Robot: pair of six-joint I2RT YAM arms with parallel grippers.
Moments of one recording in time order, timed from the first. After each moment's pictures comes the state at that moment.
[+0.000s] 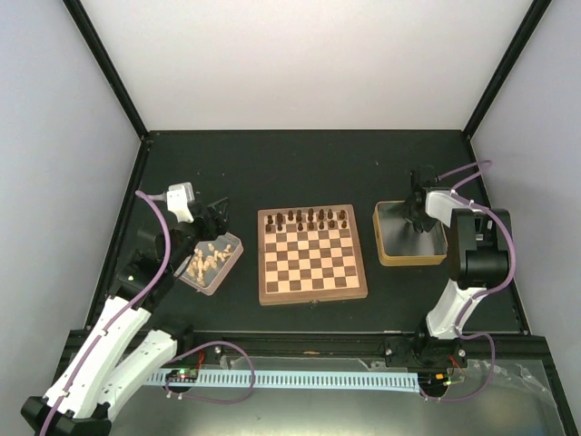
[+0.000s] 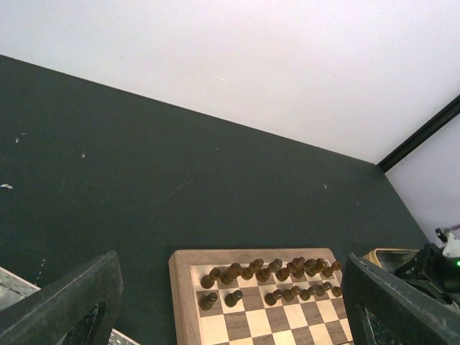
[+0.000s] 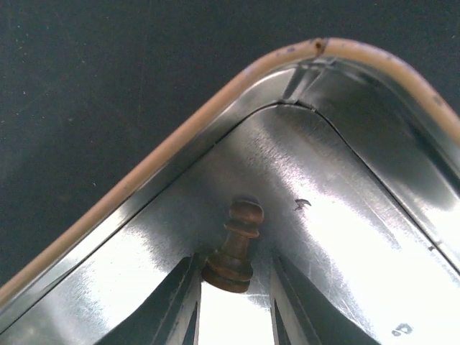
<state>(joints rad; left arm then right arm) -0.37 0.64 0.71 -0.35 -0.05 -0.52 0.00 1.80 1.05 -0.46 0.18 0.66</state>
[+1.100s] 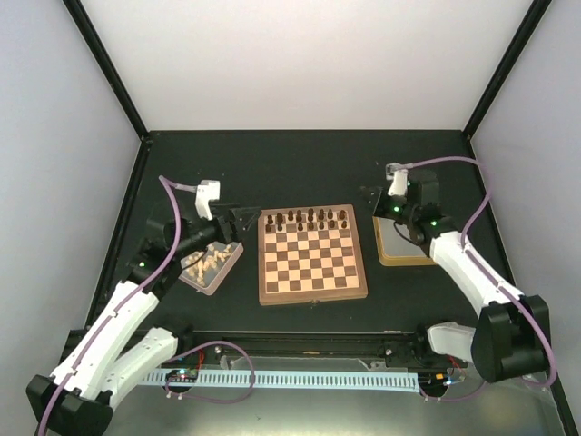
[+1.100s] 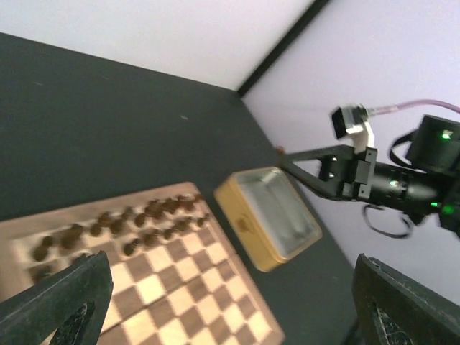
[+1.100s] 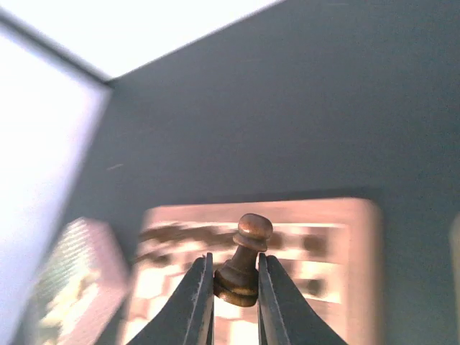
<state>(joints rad) -0.37 0.74 0.71 -0.22 0.40 -0.57 0.19 1.25 0.81 -0.18 -0.36 0.51</state>
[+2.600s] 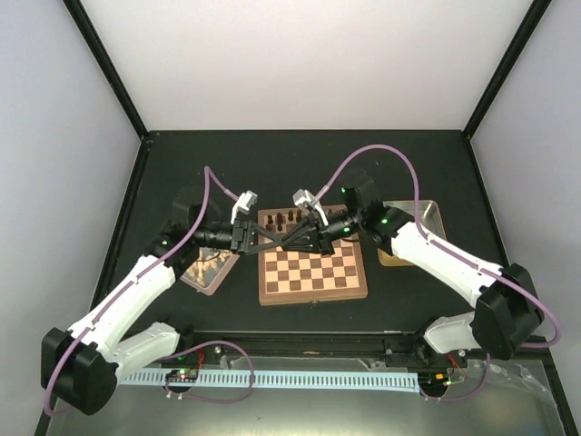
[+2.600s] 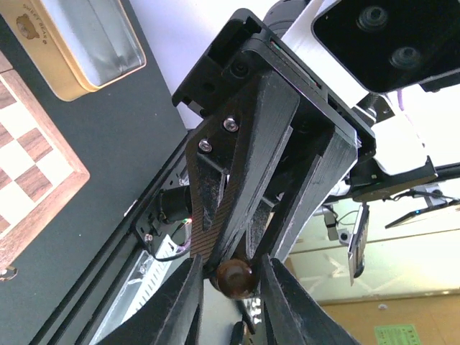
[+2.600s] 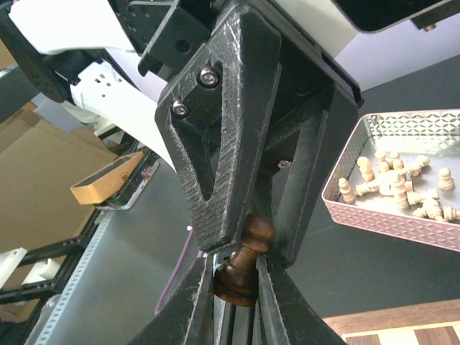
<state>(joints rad) -0.41 0.98 0.72 -0.10 1.15 -0.89 0.70 1.37 1.00 -0.11 -1.12 0.09</state>
